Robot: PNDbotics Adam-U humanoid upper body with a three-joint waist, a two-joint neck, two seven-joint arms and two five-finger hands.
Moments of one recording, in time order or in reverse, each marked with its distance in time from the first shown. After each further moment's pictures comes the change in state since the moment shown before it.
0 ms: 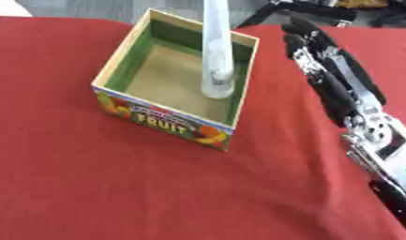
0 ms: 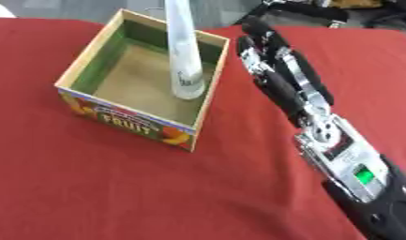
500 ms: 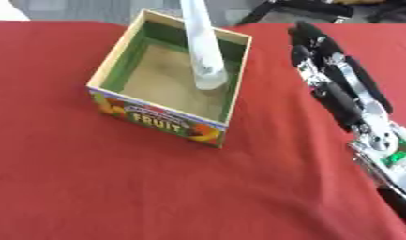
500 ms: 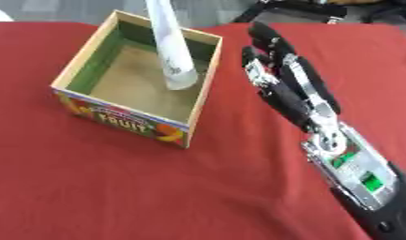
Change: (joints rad) left arm 0.012 0.010 0.006 0.000 -0.009 -0.003 0.012; right arm 0.006 -0.019 0.004 0.000 0.011 -0.011 0.005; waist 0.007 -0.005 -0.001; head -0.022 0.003
